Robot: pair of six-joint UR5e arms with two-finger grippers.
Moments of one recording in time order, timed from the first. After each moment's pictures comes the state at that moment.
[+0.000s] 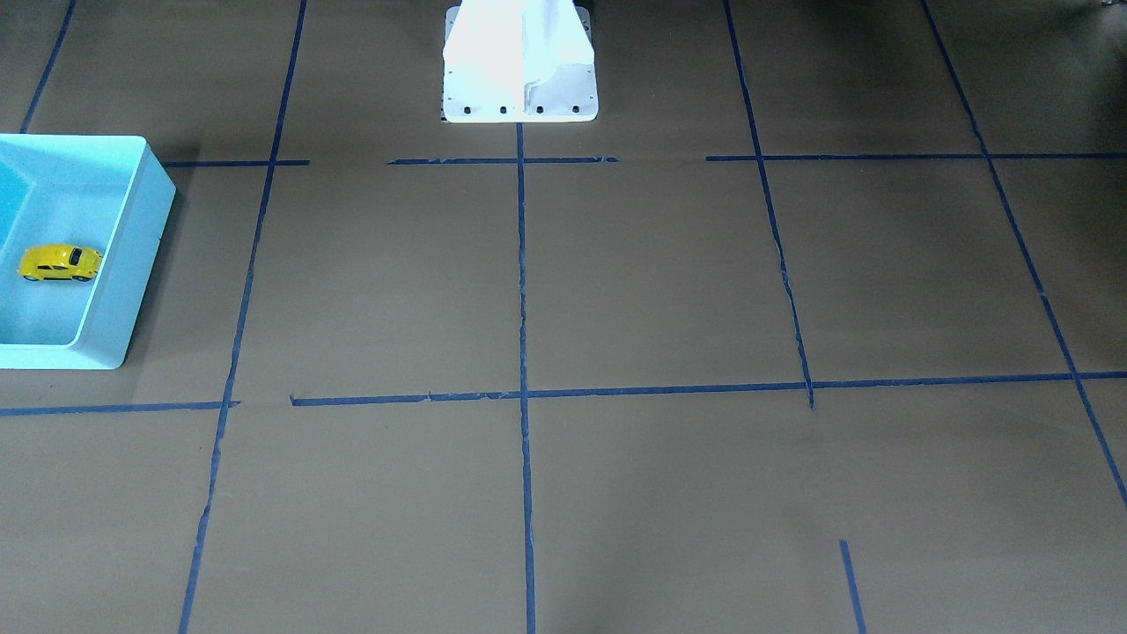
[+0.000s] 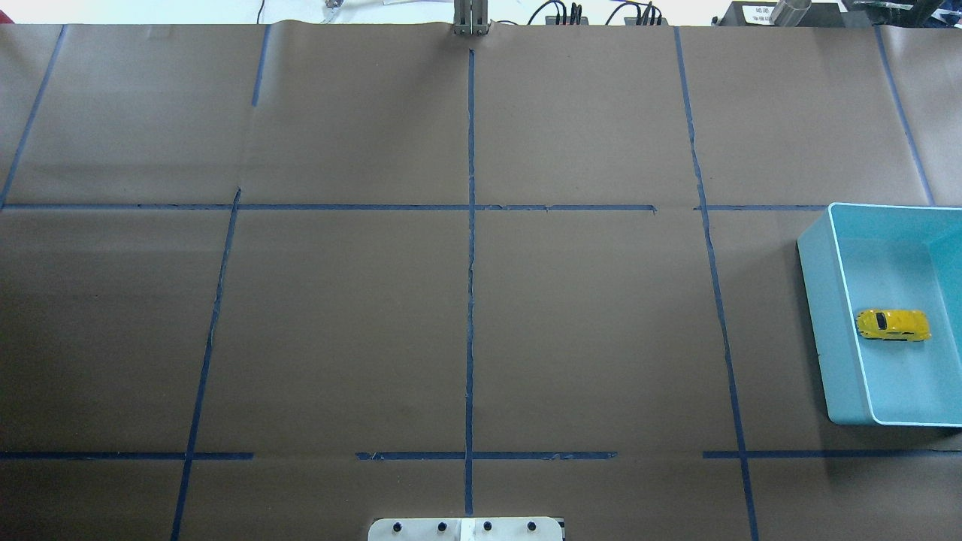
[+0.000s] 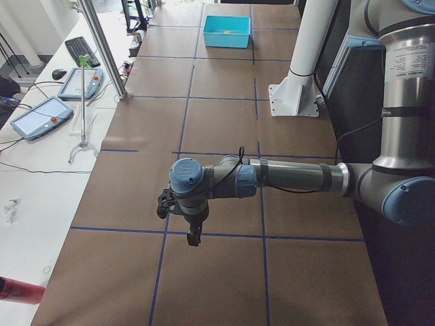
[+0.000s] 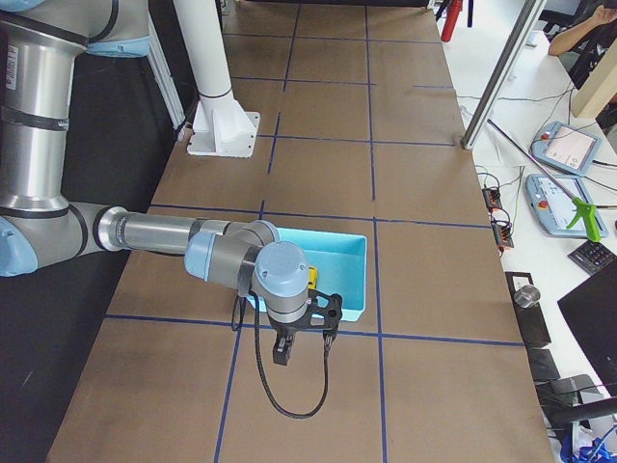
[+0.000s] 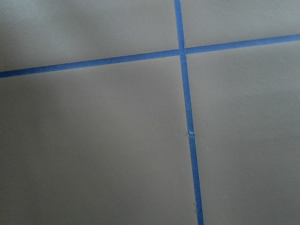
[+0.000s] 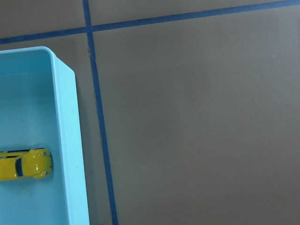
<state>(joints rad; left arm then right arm) -1.60 -1.50 -1.70 -1.45 -2.32 0.18 1.75 -1.80 1.81 -1.75 2.32 -0.11</state>
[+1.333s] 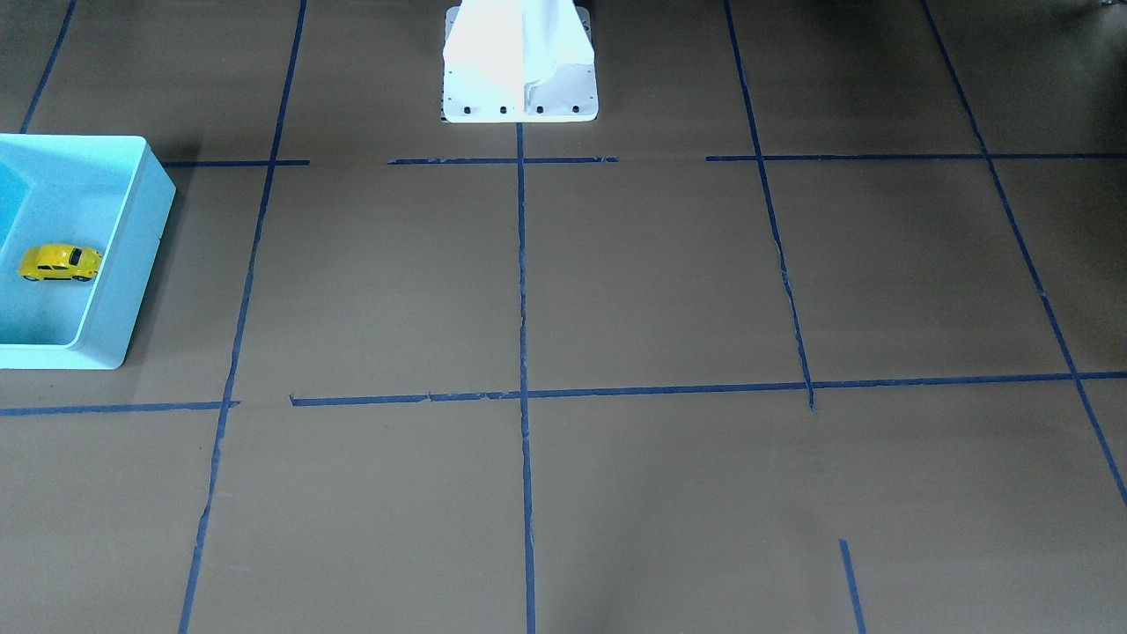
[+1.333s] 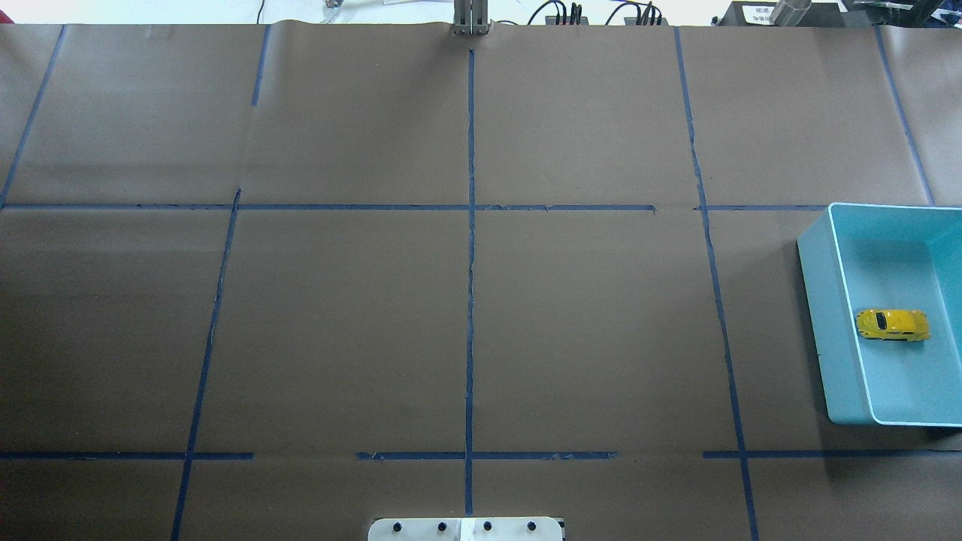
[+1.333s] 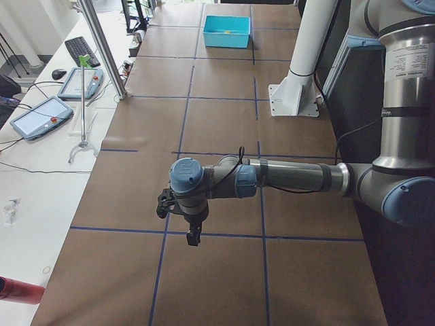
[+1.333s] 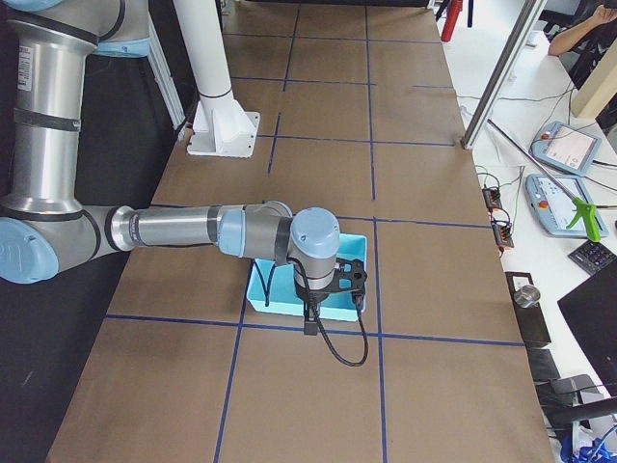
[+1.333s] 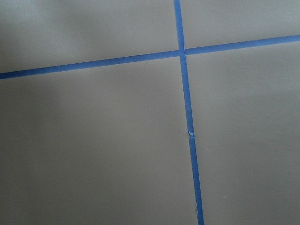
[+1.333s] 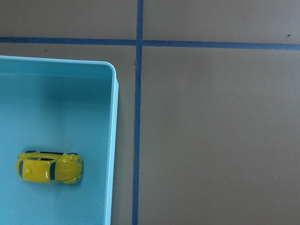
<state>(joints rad) -1.60 -1.50 -1.70 -1.45 -2.32 0.18 1.65 -1.75 1.85 -1.75 2.31 -0.12</state>
